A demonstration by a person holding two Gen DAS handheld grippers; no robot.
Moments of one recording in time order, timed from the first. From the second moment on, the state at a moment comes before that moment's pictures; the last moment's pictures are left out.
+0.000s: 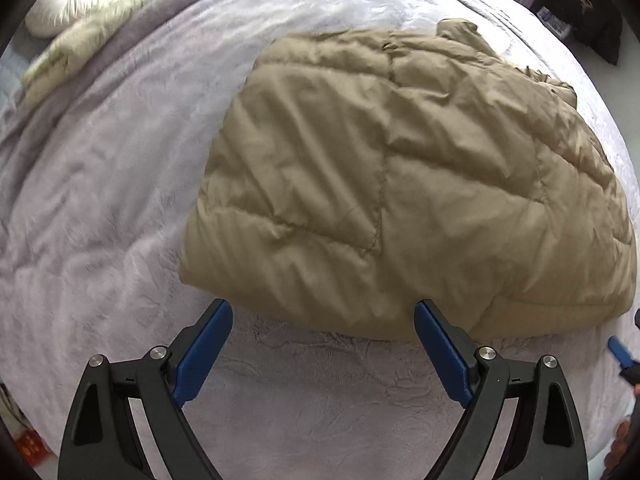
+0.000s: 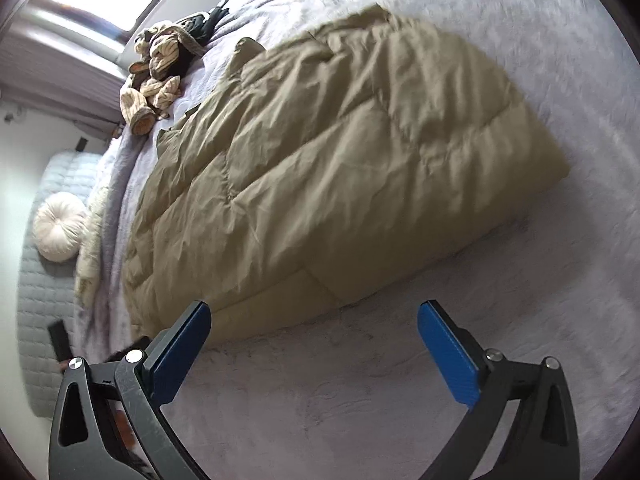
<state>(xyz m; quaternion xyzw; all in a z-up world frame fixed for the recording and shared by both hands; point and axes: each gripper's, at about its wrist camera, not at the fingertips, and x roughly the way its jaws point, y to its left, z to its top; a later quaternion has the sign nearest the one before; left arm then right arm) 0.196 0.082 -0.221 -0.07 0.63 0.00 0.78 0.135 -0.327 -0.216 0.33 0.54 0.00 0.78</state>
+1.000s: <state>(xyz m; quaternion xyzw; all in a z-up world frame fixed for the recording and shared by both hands) 0.233 0.106 -0.289 -0.42 0.50 -0.09 0.75 0.167 -0.373 -0.308 0.60 0.42 0.10 0.67</state>
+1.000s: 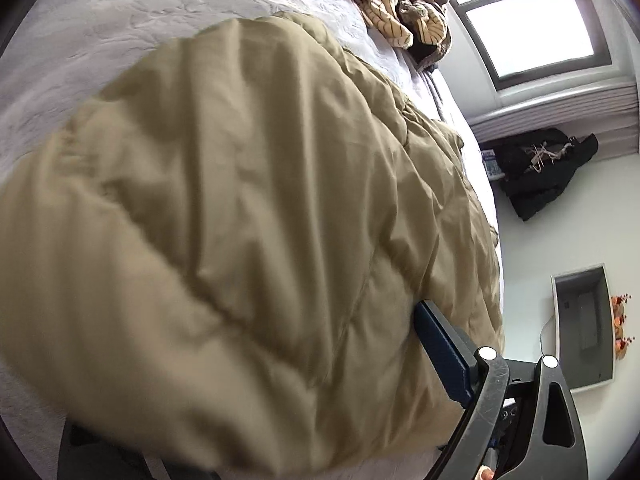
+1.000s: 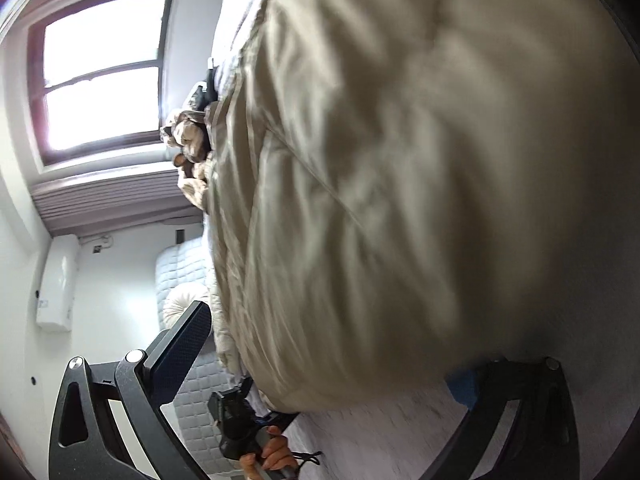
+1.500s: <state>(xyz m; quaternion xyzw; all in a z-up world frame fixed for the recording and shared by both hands) 0.249 0.091 -0.252 -0.43 0.44 -0.09 0.79 0.189 -0.371 -0.326 0.63 0.42 0.12 0.64</state>
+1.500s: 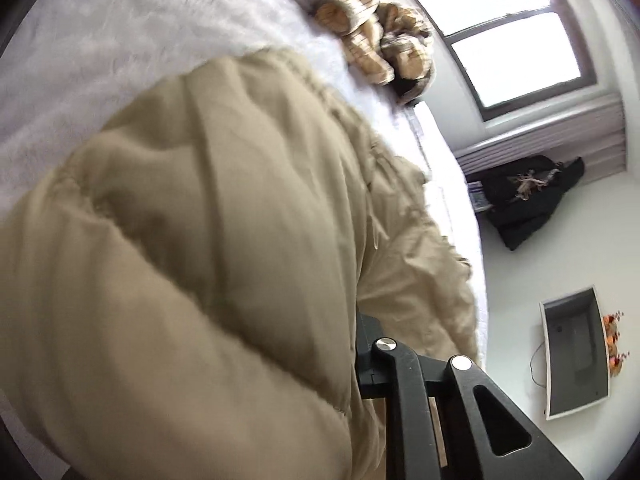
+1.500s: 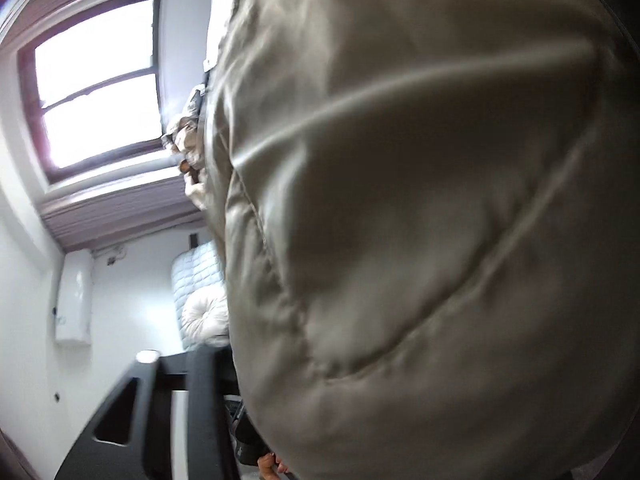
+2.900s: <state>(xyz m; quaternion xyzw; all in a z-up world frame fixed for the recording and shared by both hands) 0.040 0.206 -0.143 -0.15 0.62 -0.12 0.76 -0.040 -0.346 -0.232 0.53 0.51 -0.06 0.67</state>
